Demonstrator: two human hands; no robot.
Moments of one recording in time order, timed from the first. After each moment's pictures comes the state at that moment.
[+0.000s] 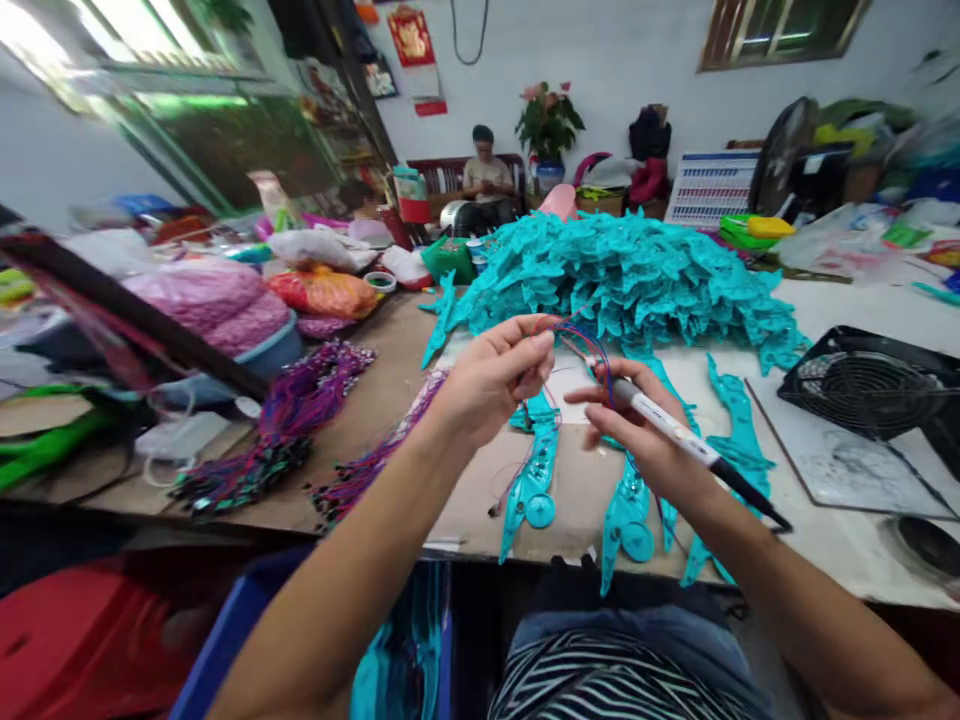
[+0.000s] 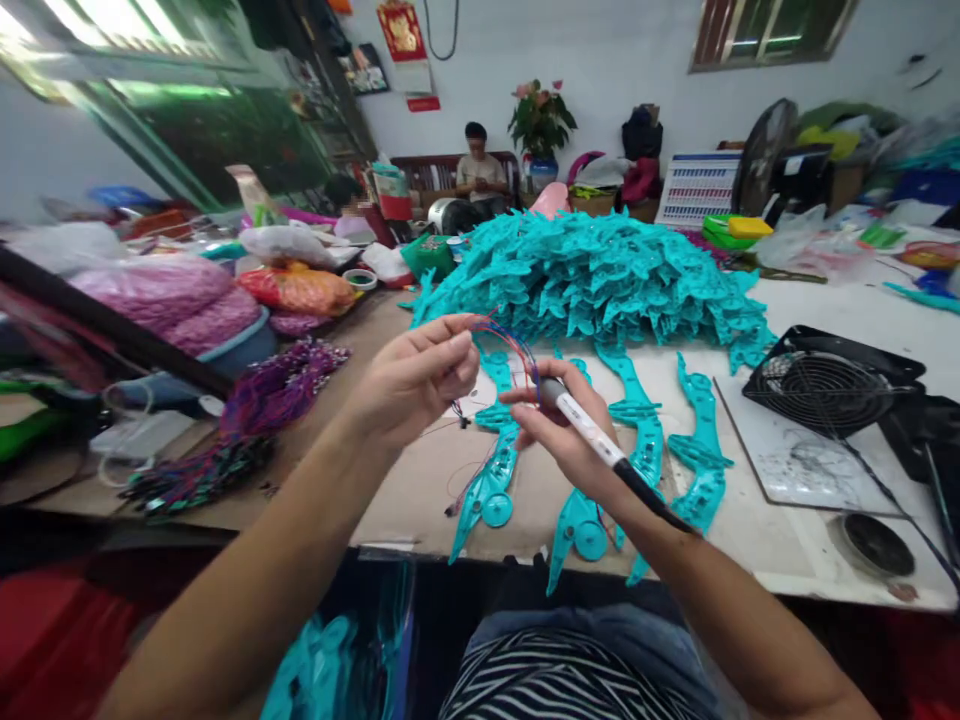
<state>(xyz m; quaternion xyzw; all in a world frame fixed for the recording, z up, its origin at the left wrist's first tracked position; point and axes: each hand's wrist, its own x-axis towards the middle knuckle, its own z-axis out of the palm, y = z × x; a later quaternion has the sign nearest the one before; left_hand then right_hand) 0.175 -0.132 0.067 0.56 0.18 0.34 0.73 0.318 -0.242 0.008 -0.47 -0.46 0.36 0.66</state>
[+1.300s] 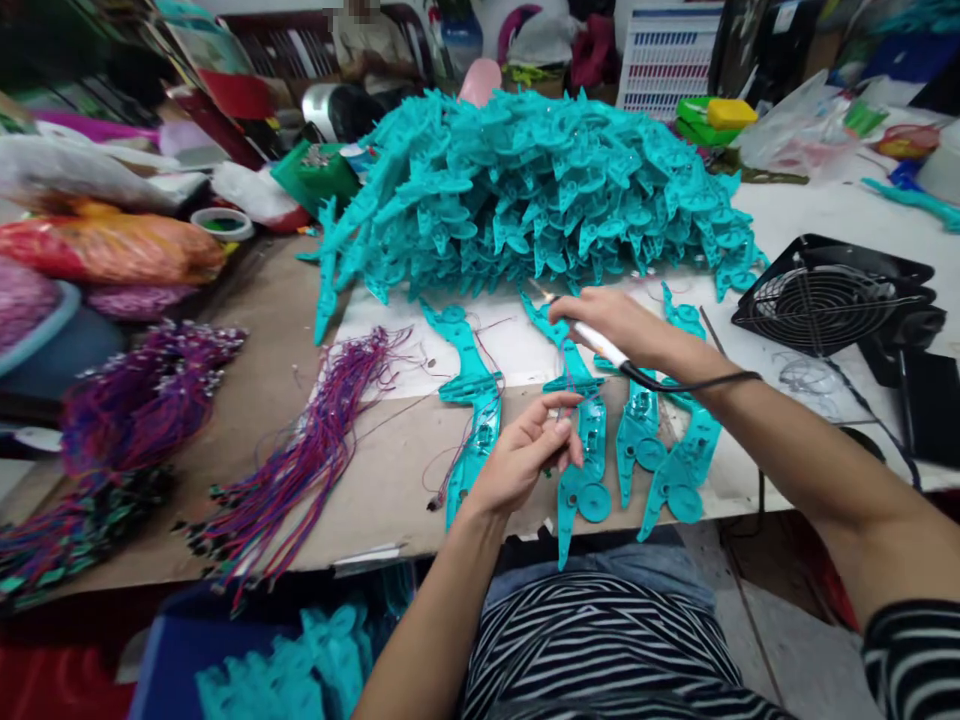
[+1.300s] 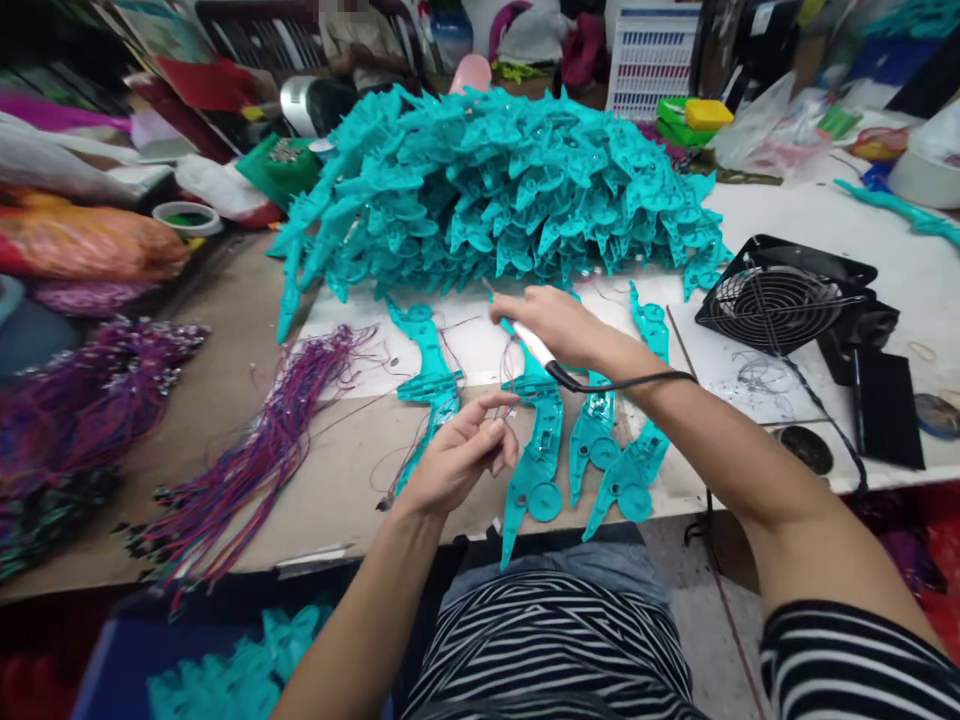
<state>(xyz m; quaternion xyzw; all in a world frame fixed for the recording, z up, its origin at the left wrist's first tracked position) 0.225 -0.183 -0.081 0.50 0.17 0.16 0.84 0.452 -0.185 -0.029 -0.65 -0.74 0.05 0.17</state>
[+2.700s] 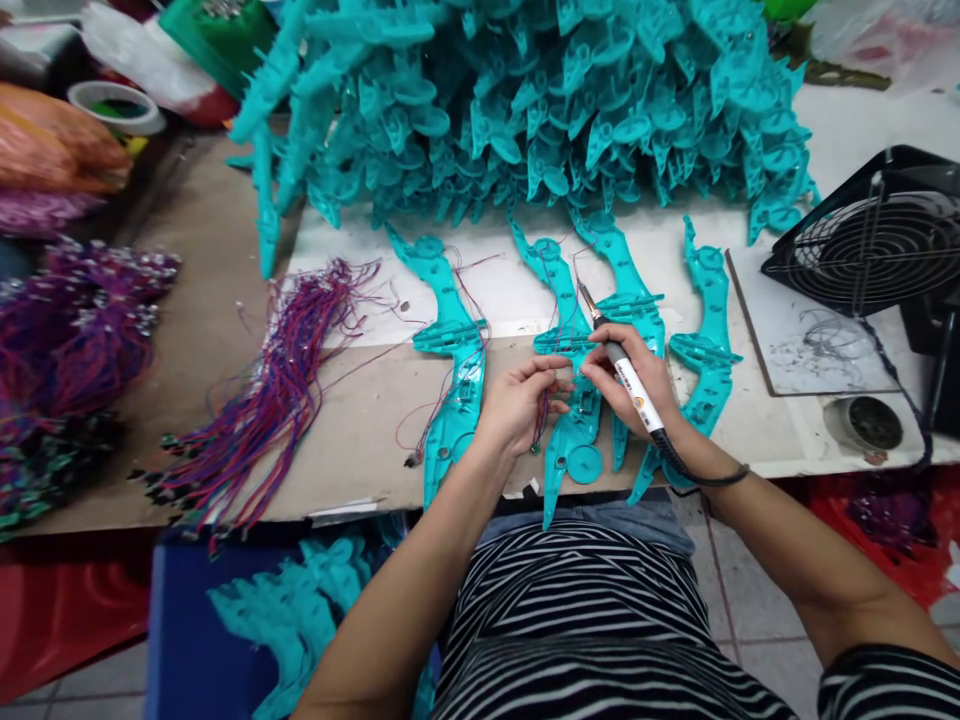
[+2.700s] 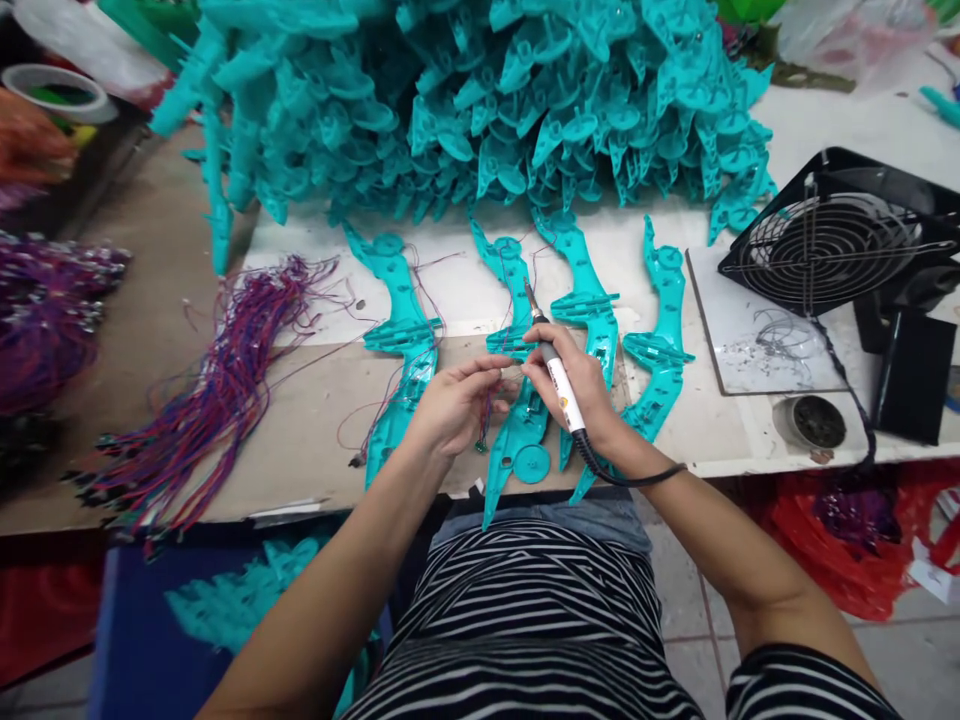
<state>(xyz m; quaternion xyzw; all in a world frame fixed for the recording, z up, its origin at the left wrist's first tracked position) 0.258 -0.182 -0.102 0.37 0.44 0.18 0.80 0.389 -0.273 -0.115 -0.67 -0.48 0.20 0.53</state>
